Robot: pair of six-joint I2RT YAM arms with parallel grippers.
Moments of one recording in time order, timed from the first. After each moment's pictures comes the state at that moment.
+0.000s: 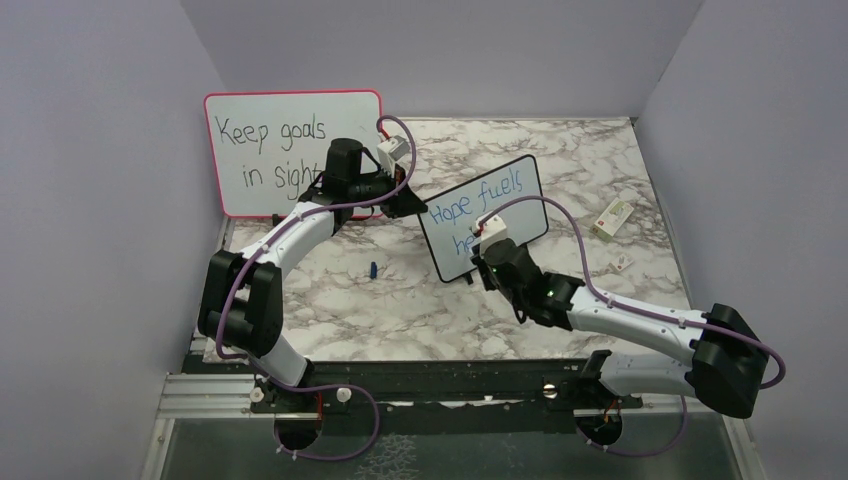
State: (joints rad) left arm -0.33 1.59 1.12 -0.02 0.86 -0.13; right arm 0.93 1.19 0.66 -0.05 0.48 0.14
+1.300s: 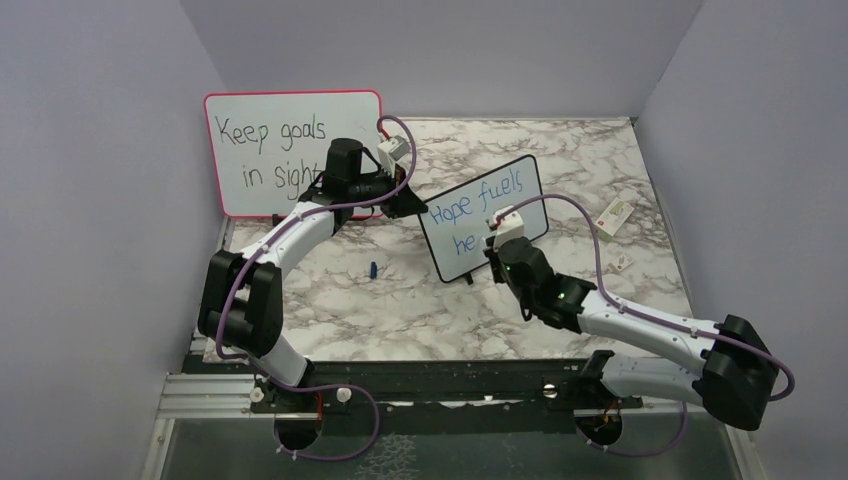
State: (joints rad) left arm -0.33 1.59 1.12 -0.02 0.86 -0.13; right arm 0.90 1.11 0.61 0.00 0.55 0.13
